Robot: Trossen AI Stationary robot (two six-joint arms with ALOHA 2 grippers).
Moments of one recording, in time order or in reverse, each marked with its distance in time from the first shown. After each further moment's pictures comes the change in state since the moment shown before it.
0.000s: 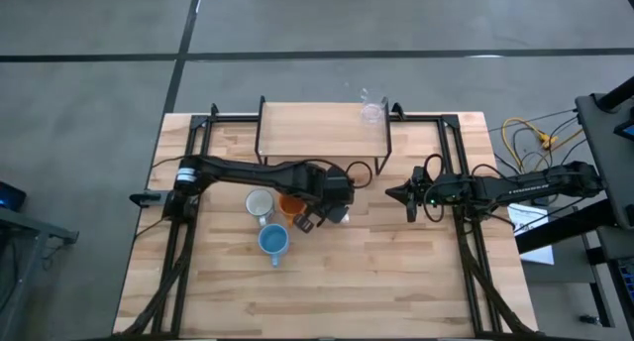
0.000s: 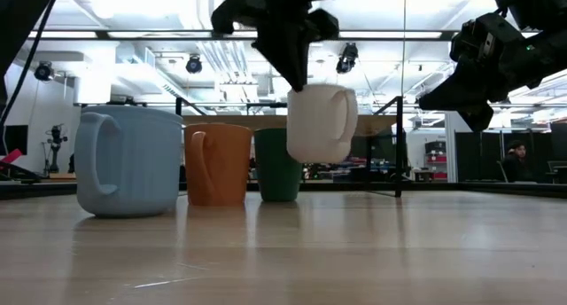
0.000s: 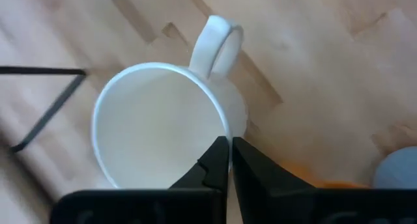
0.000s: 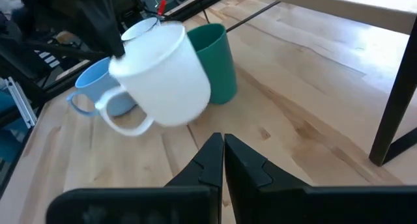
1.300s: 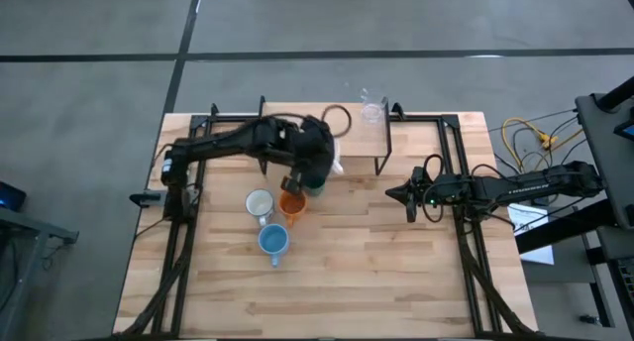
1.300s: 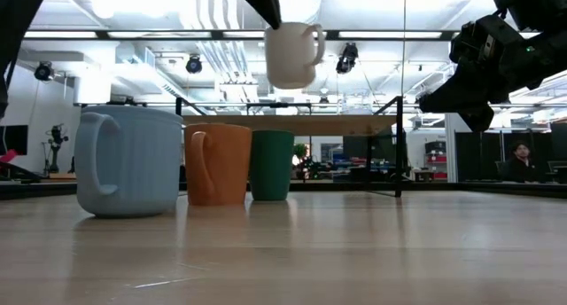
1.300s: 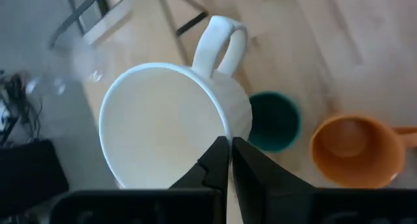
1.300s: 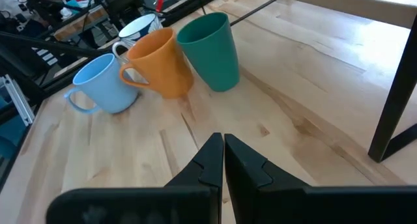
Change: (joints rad) left arm 0.123 -0.127 0.265 -0.257 -0.168 -0.077; right arm 0.000 0.006 -0.001 -0.004 -0.002 0.006
